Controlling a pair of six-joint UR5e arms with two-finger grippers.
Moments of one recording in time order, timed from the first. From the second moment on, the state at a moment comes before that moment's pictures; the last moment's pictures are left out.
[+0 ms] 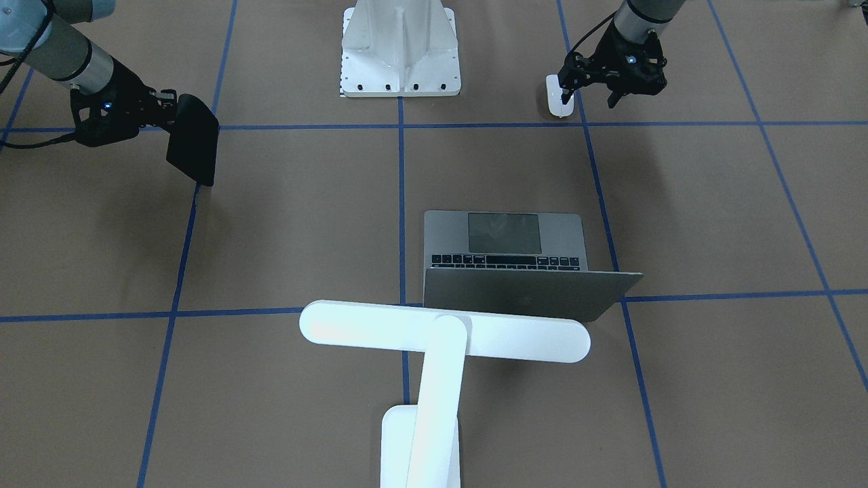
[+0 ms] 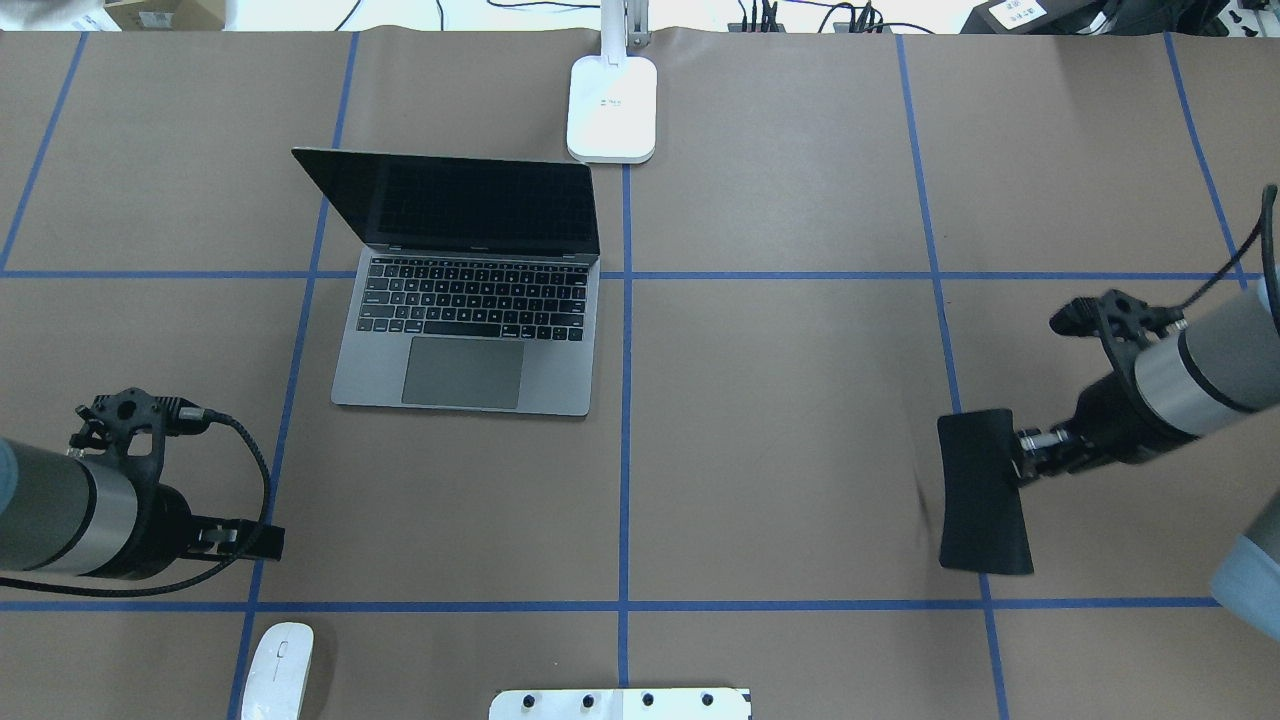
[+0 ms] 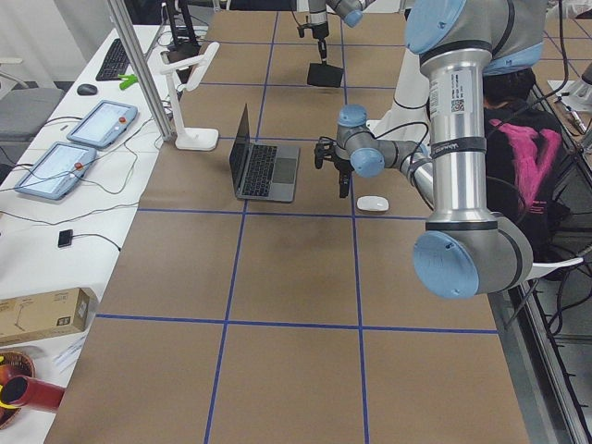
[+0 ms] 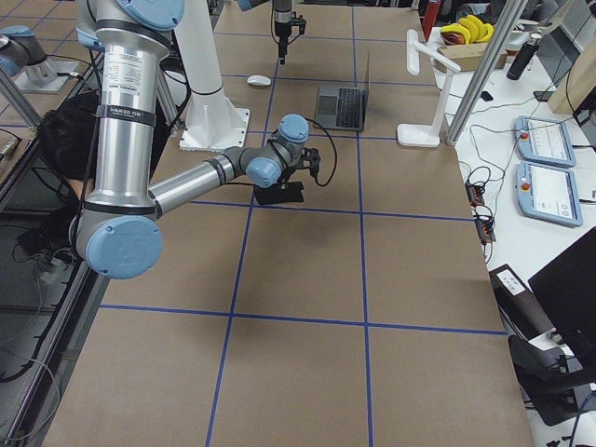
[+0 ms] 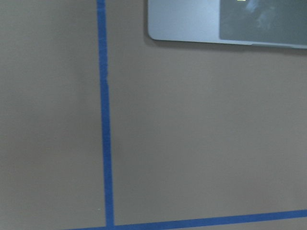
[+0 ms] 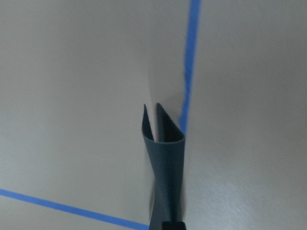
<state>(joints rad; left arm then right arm) -0.42 -1.41 -2.26 -1.85 -1.87 -1.24 0.77 -1.63 2.07 -1.26 2.33 0.96</state>
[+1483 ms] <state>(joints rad) -0.15 -1.42 -2.19 -1.85 -1.69 -1.37 0.87 -0.82 1.73 -2.04 2.19 0.59</state>
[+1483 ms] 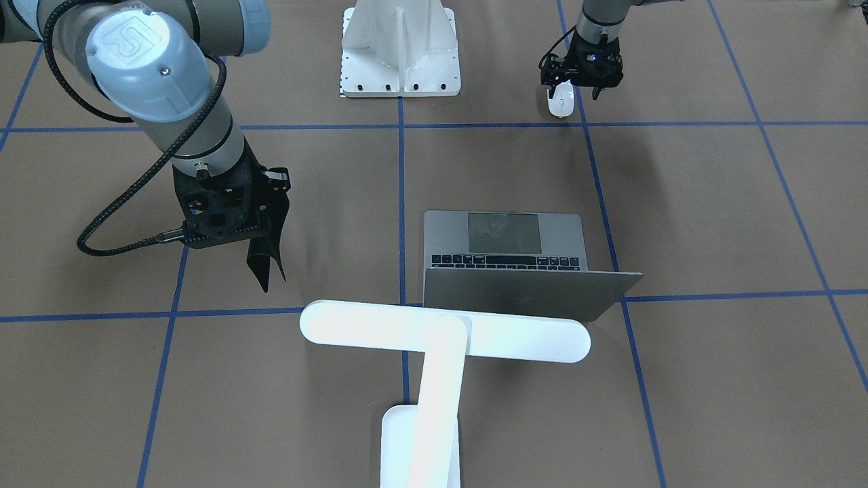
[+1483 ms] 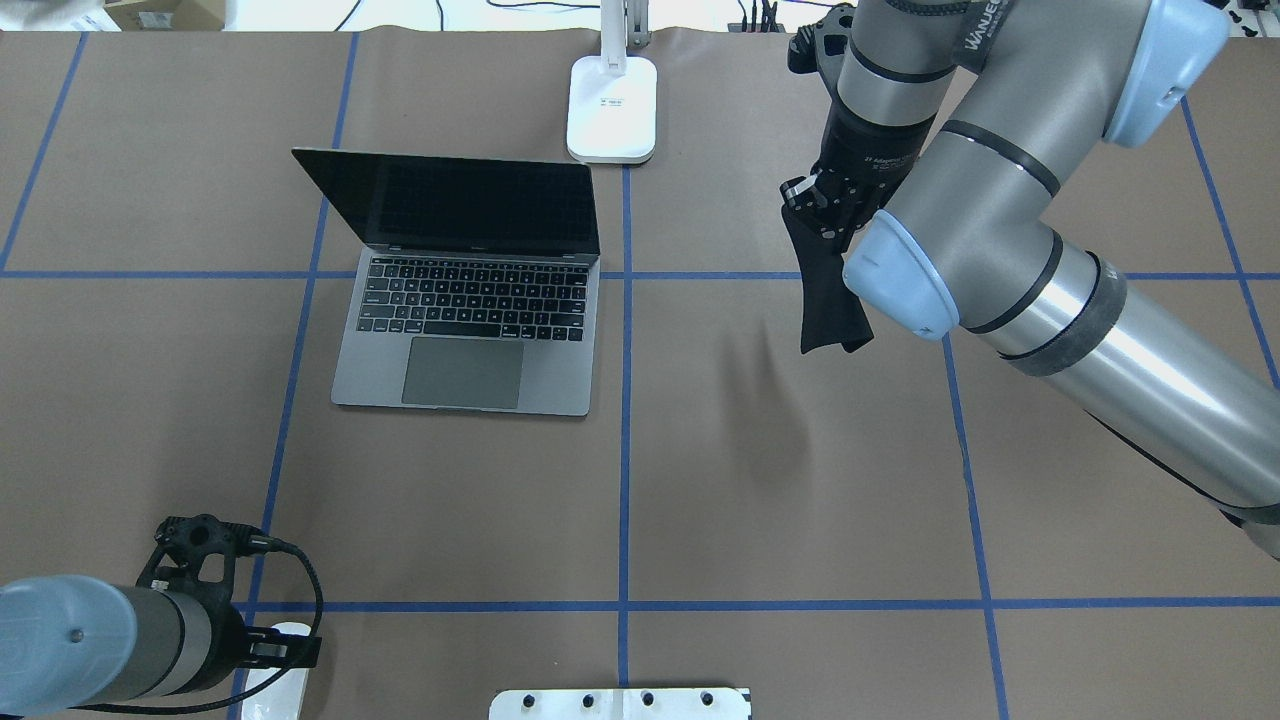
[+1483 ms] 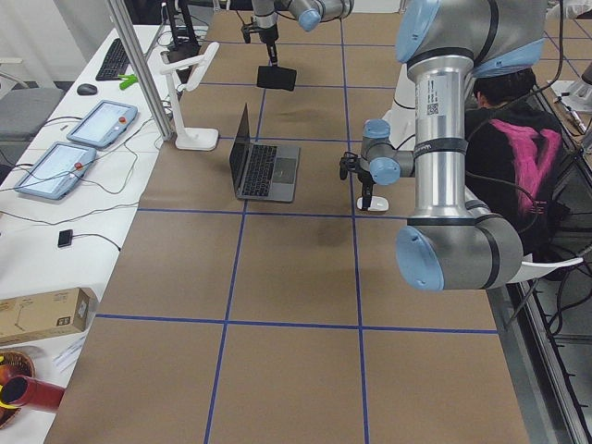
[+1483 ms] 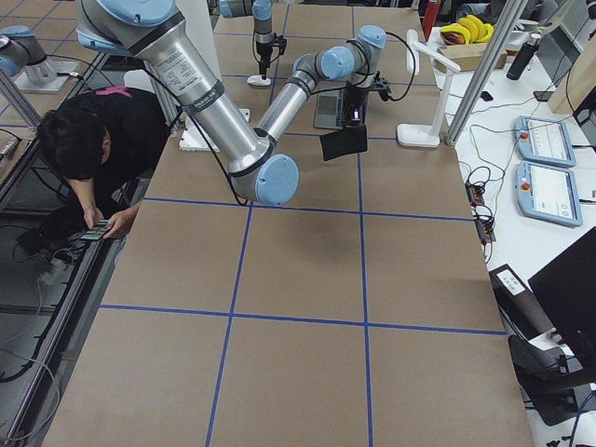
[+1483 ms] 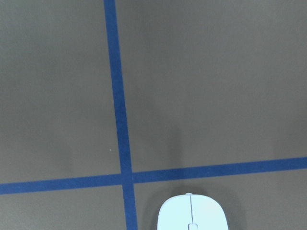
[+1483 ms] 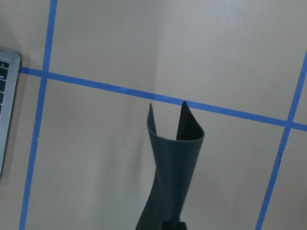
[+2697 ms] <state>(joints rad) -0.14 -1.43 -2.17 -1.86 -1.71 -1.37 0.87 -0.82 1.71 -2.04 2.19 0.55</state>
